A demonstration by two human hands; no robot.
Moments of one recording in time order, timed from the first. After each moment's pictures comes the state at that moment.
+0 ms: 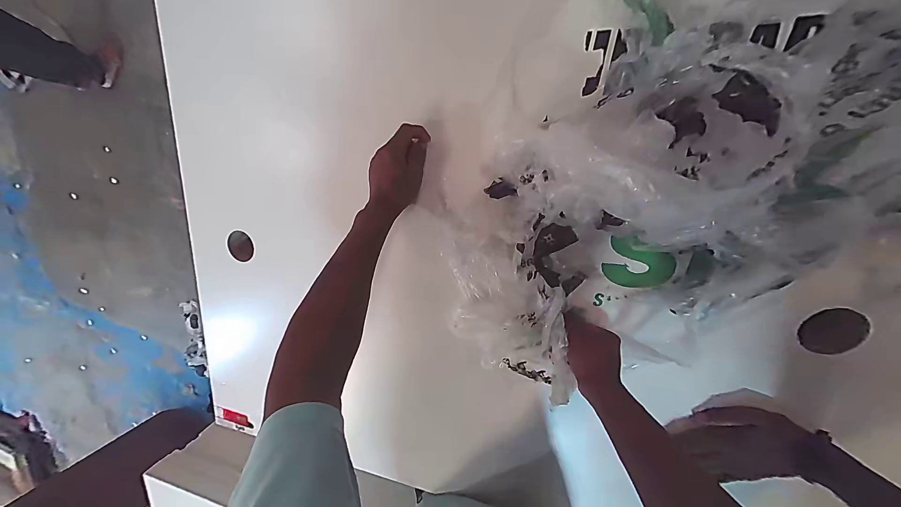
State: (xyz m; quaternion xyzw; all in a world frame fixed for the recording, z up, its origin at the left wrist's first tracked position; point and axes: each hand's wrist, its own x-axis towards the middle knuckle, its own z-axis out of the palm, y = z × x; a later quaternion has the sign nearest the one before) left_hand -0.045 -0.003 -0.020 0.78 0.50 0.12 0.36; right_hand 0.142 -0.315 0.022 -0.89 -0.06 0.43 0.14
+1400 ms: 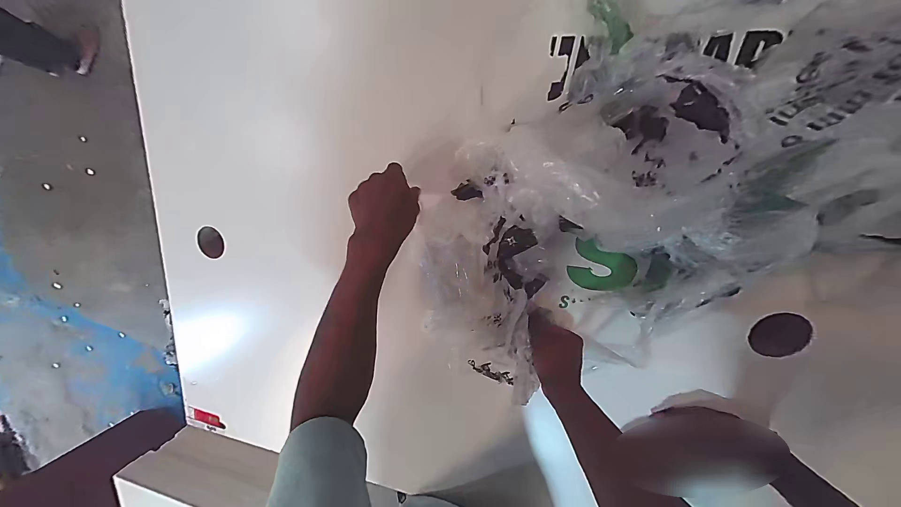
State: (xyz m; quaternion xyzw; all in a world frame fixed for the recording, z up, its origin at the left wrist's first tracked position) left_hand 0.013 -0.057 0.058 0.69 0.64 -0.23 0.27; right_hand 0.149 -0.314 0.022 -0.88 -0.06 0.45 0.11
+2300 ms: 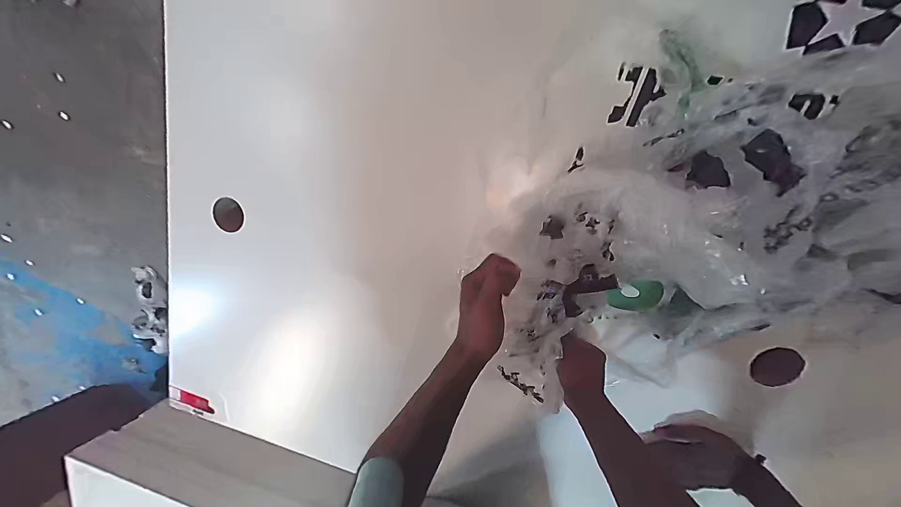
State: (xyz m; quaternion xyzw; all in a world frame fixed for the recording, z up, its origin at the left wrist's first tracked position) left_hand 0.013 -0.202 0.052 0.36 0.50 0.41 0.68; right_hand 0.142 -0.314 0.019 -0.89 -0.13 0.41 0.13
